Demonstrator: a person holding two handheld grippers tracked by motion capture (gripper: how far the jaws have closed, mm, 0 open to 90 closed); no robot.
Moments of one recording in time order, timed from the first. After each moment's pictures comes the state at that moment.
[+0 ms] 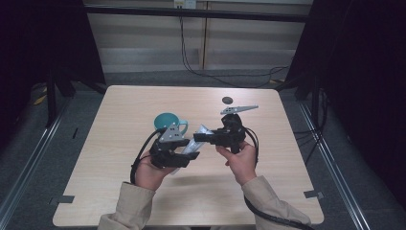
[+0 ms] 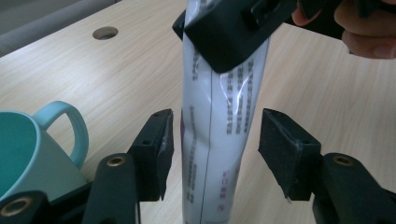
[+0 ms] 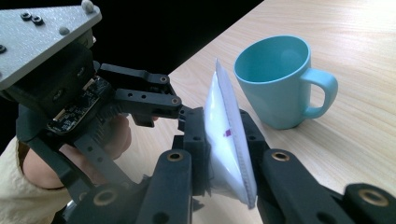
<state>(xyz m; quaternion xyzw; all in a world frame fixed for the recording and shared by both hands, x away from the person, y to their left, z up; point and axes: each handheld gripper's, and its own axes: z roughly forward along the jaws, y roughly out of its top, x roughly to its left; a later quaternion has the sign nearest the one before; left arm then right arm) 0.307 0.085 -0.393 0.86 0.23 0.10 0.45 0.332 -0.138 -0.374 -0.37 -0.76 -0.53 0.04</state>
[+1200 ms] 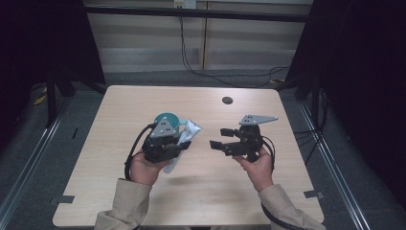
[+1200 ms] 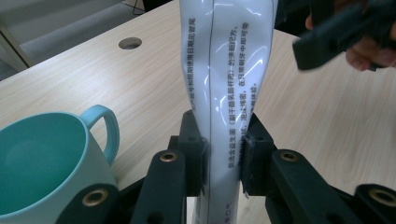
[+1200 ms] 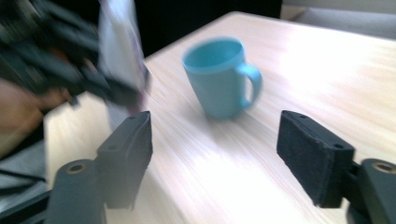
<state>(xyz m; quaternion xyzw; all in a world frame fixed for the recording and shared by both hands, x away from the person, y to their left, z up) 0.312 0.104 -0.381 0.84 0.25 0.12 0.47 0.316 -0.185 -0.397 -0.36 -0.77 -0.53 -0.07</state>
